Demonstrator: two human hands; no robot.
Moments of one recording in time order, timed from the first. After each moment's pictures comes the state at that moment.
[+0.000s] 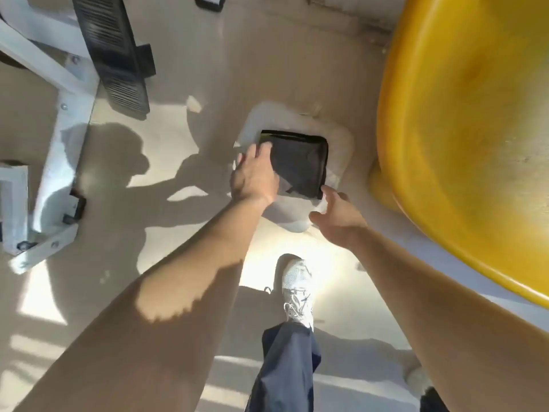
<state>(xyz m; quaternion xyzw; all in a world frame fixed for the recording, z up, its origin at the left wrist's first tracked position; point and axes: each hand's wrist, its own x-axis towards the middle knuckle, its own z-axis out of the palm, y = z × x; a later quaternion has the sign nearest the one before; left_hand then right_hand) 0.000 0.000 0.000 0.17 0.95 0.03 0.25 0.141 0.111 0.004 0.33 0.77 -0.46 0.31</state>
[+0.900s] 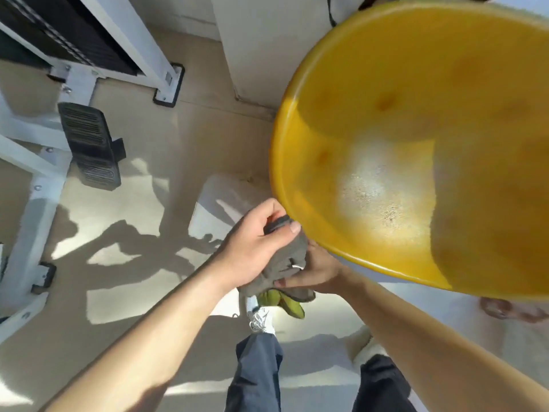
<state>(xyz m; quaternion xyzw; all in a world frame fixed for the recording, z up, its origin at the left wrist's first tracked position) 0.073 0.062 0.321 0.21 0.69 0.49 0.49 0.211 0.167 0.218 0.28 0.65 -0.65 0.28</state>
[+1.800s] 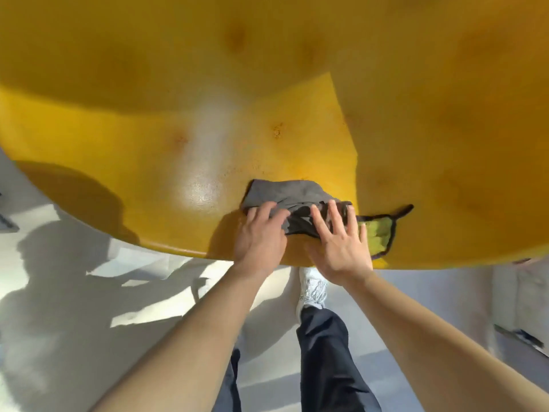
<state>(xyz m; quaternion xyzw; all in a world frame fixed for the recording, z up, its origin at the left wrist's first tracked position) 0.276 0.278 0.084 0.45 0.84 0.03 0.31 0.433 0.362 0.075 0.41 0.81 -0.27 0.31</state>
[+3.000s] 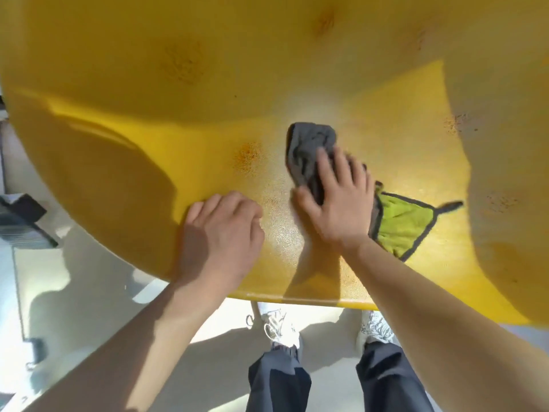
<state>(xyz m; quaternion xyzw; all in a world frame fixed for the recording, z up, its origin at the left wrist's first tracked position) 0.092 0.230 0.098 0.50 0.85 0.00 0.15 0.237 0.363 -0.017 0.46 0.87 -0.19 0.02</state>
